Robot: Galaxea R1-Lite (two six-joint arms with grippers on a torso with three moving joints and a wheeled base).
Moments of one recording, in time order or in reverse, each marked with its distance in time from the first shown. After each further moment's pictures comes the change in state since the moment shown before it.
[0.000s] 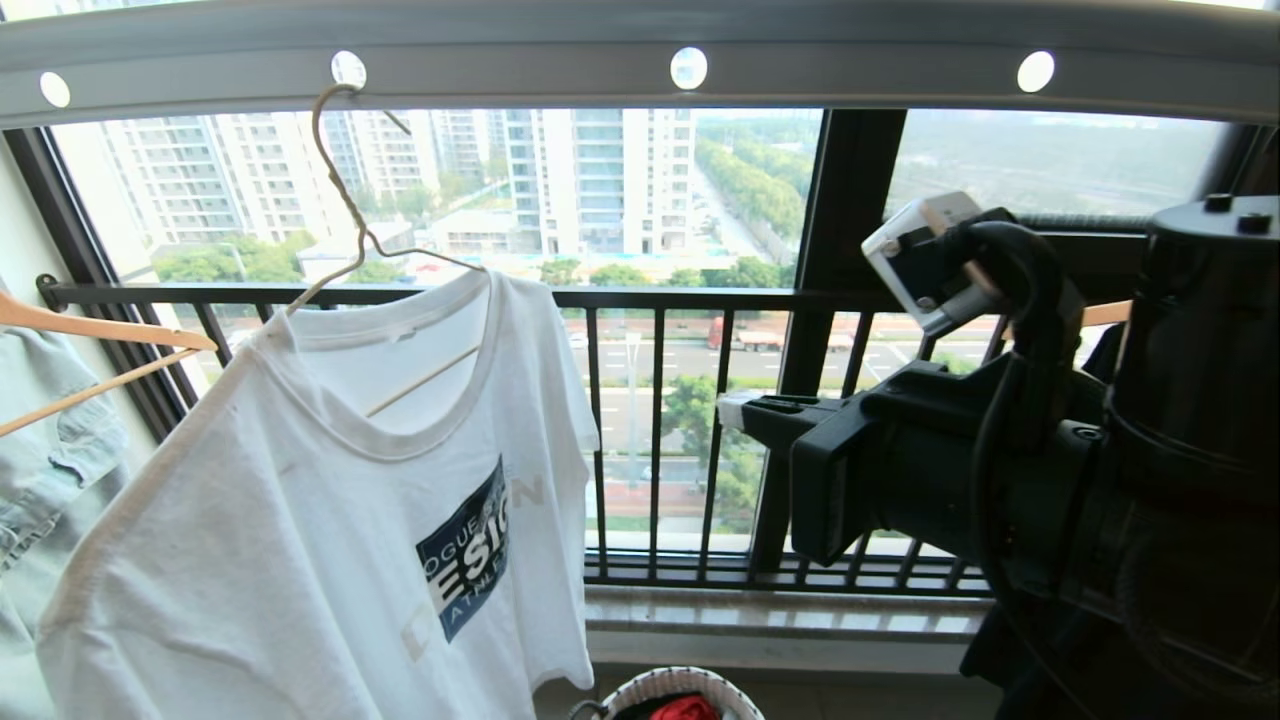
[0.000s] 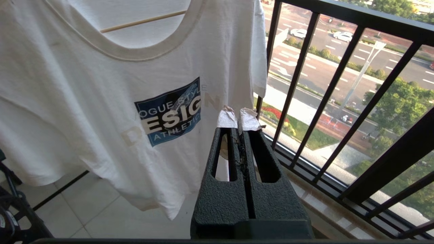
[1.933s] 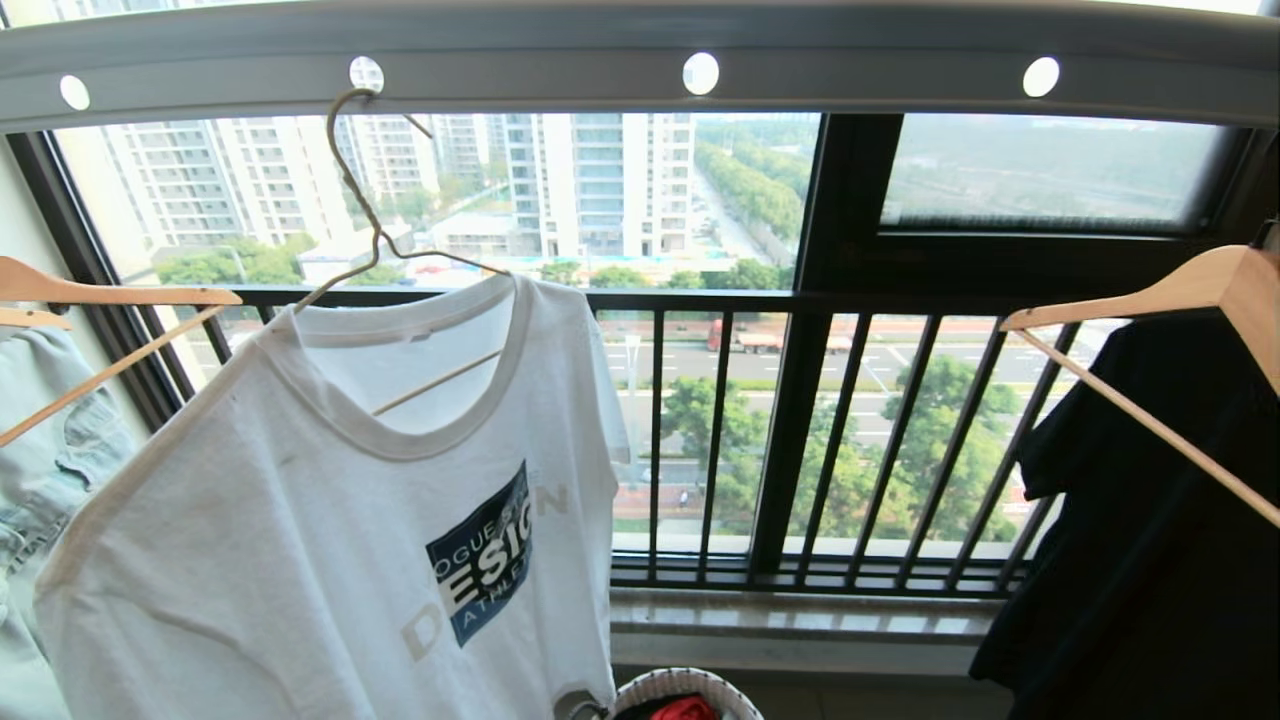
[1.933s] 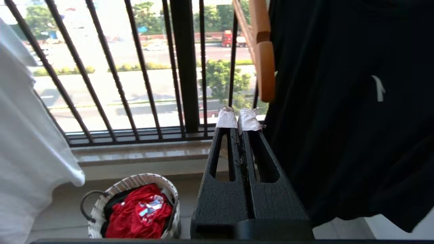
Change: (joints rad) left arm -0.200 -0.445 0.723 -0.568 0.376 -0.147; right arm -0.880 -1.248 0.385 0.803 0.041 -0.030
